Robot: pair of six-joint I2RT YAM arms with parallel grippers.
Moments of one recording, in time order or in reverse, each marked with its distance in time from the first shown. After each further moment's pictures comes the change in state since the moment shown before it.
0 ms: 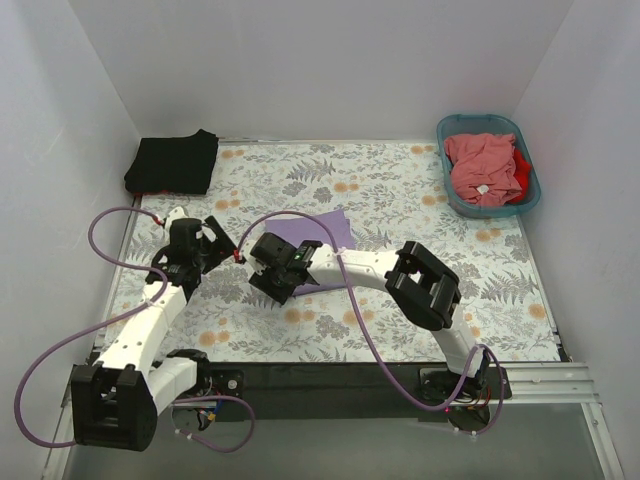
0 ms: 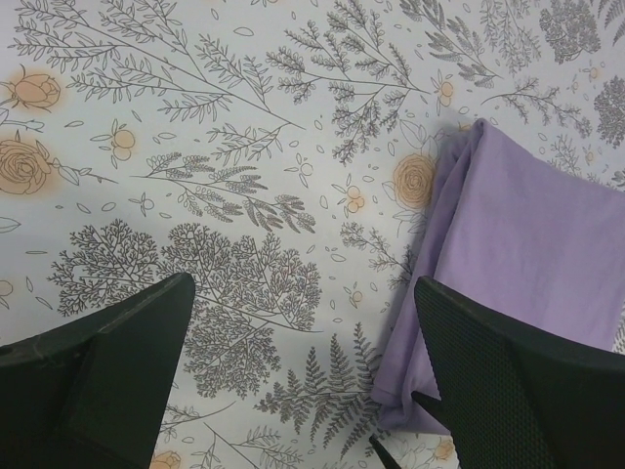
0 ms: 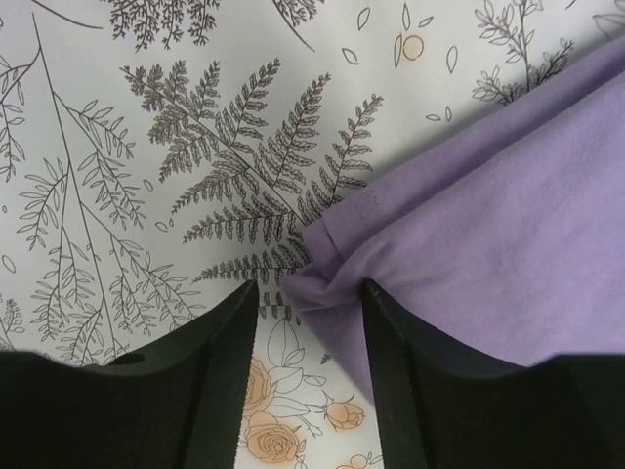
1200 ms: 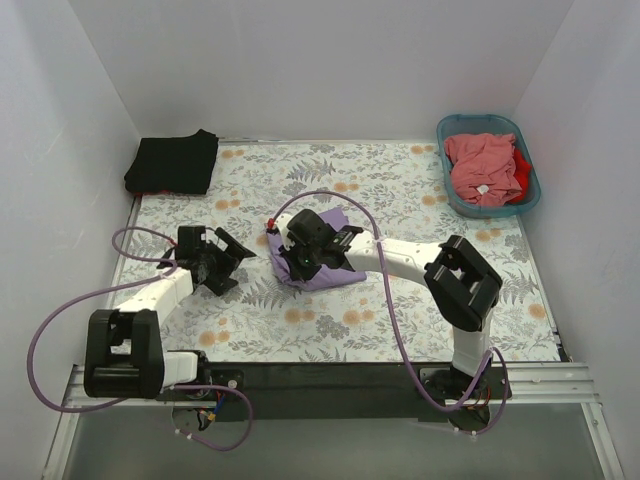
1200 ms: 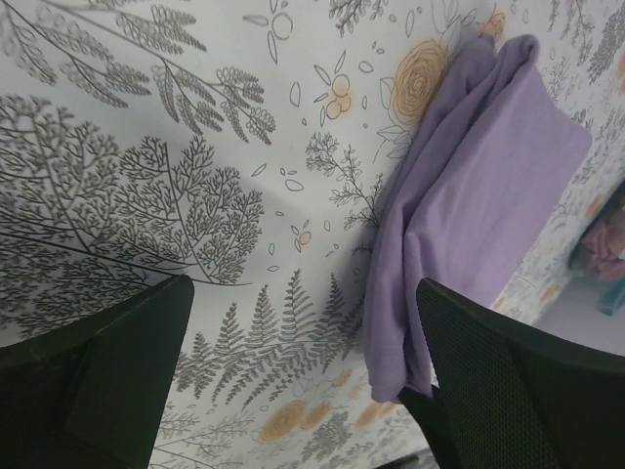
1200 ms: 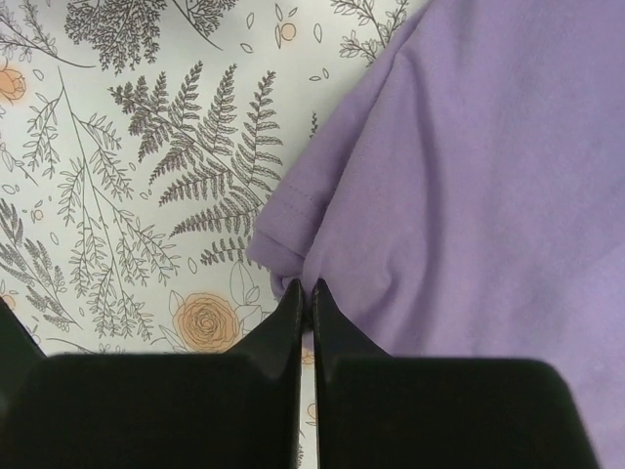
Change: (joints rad) left arm 0.072 0.245 -0.060 0.106 0.386 -0.290; right arm -0.146 -0.217 -0.219 0.151 -0.130 0.118
